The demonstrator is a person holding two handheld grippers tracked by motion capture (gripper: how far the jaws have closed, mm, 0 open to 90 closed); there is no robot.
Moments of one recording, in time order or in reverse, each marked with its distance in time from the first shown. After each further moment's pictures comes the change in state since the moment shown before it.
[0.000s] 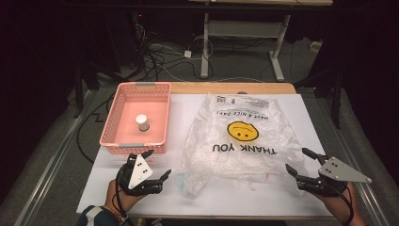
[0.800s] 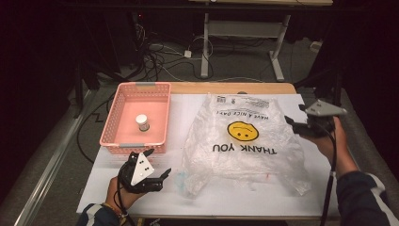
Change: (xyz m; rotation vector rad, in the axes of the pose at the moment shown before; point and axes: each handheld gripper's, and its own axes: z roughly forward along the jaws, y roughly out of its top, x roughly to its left) left arm 0.007 -0.002 0.007 0.030 -0.008 0.008; right arm -0.109 0.052 0.109 0.183 -0.107 -0.028
